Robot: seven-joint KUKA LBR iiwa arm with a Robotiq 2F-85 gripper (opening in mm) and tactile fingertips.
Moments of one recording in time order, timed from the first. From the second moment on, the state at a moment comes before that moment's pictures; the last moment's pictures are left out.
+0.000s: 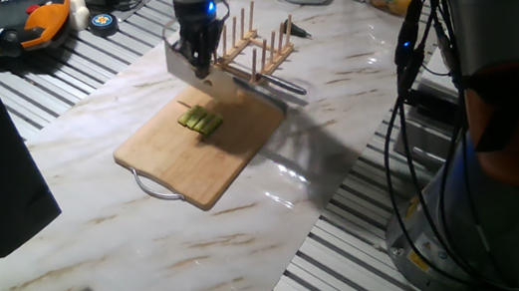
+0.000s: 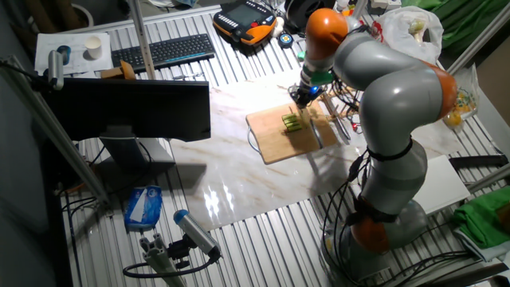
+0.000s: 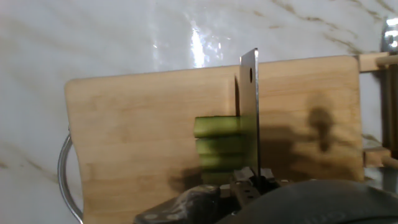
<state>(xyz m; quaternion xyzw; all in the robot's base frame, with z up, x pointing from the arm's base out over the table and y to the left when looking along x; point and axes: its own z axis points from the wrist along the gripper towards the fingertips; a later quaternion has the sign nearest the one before) 0.550 0.003 0.145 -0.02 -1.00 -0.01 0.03</state>
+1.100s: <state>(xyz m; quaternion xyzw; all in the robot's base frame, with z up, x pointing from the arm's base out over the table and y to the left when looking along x) 0.558 0.002 0.113 -0.01 -1.00 0.00 0.04</state>
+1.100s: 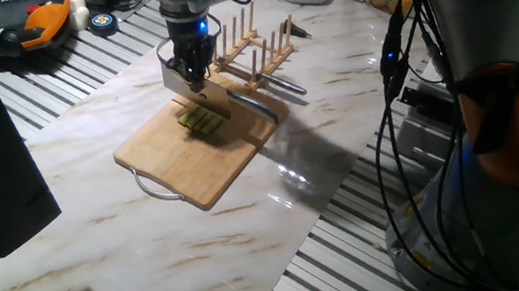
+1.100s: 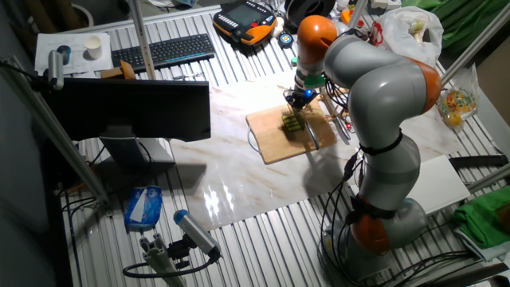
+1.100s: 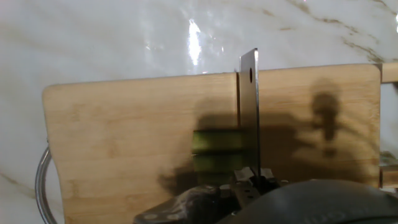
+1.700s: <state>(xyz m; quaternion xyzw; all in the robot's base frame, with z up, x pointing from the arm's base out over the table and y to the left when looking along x) 0.556 -0.006 0.104 0.00 -1.00 0.00 0.03</state>
